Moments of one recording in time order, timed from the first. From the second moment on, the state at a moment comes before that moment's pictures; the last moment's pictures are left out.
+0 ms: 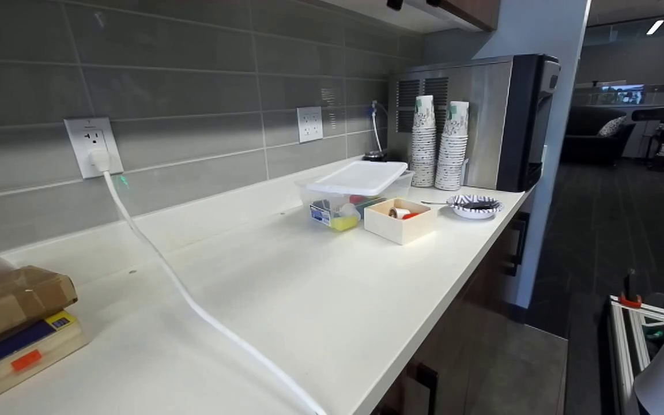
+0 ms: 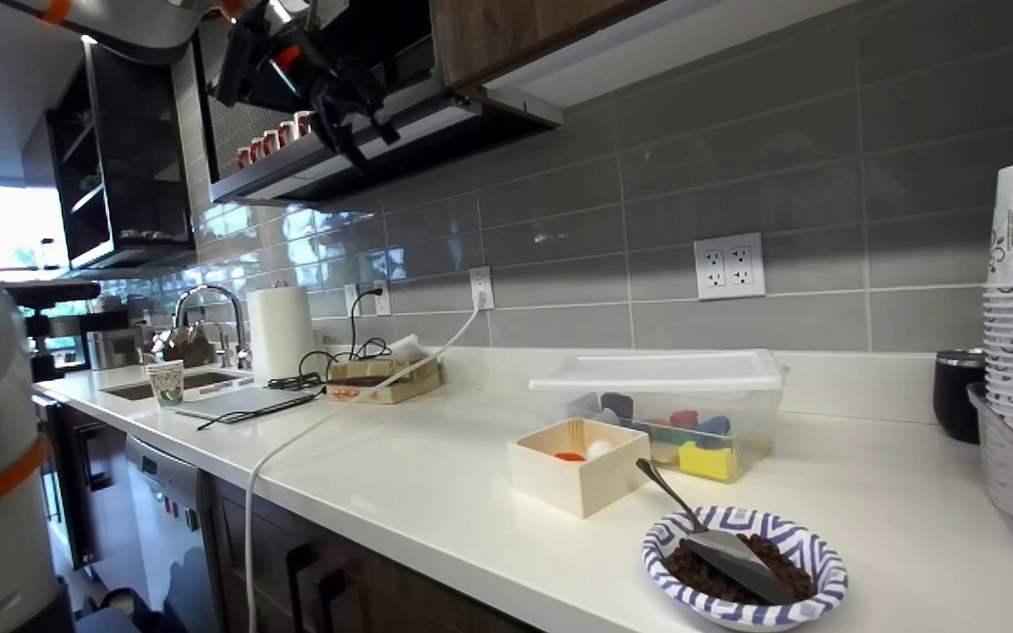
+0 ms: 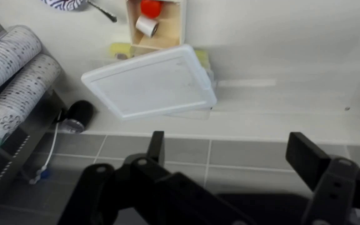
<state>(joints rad) -0.04 -0.83 0.16 -2.35 -0.25 2.02 0.32</state>
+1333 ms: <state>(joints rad) -0.47 -0.66 0.02 -1.96 -0.39 2.38 0.36</state>
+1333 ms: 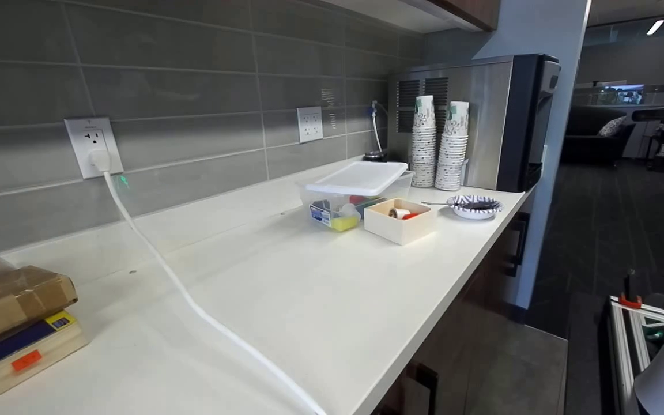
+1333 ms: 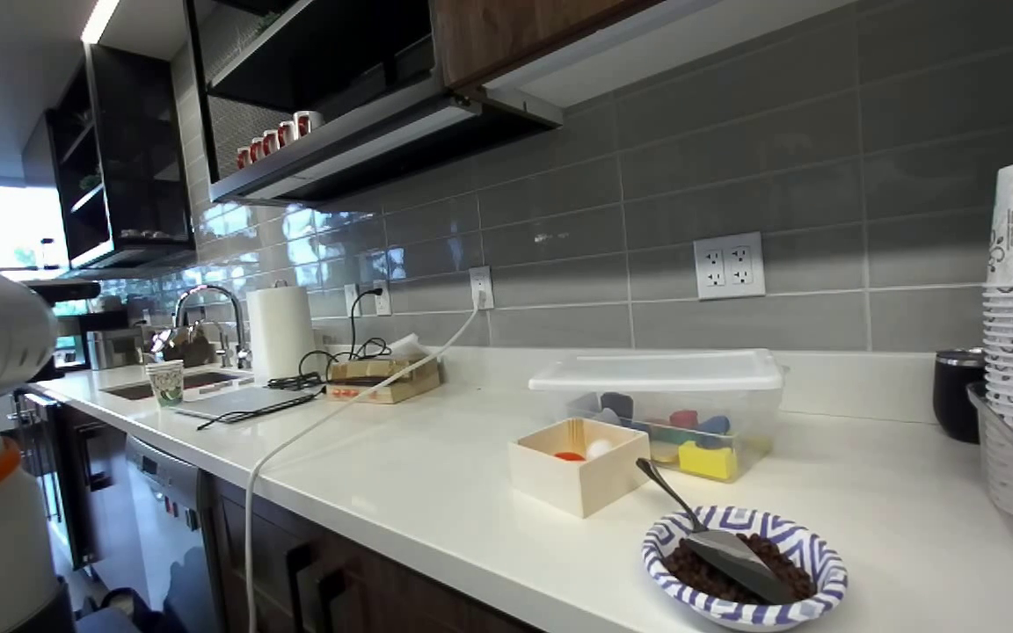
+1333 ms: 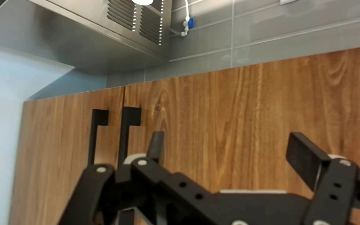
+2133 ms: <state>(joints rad) -0.51 -0.38 -0.13 -1.68 -0.40 2.38 0.37</state>
